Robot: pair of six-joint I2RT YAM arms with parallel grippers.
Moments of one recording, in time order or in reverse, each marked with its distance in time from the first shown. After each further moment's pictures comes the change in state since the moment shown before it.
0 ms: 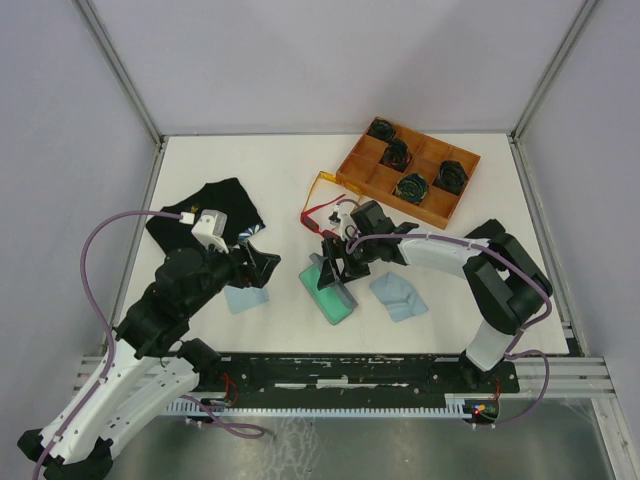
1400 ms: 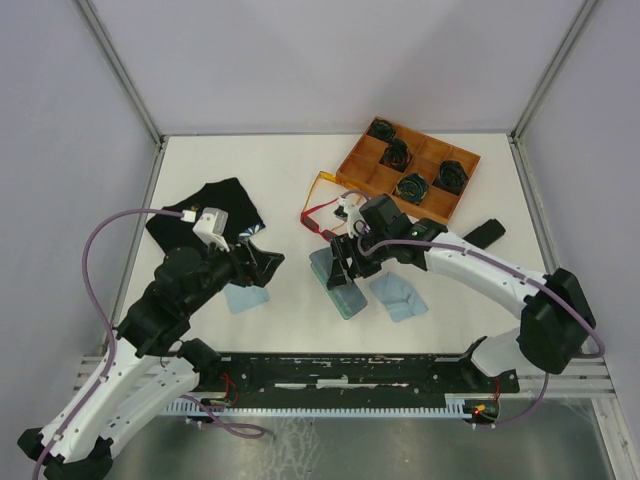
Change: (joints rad) left arm 0.000 0.015 0.002 0.061 0.060 -0.031; right arm 0.061 -0.305 0.068 -0.299 0.151 -0.072
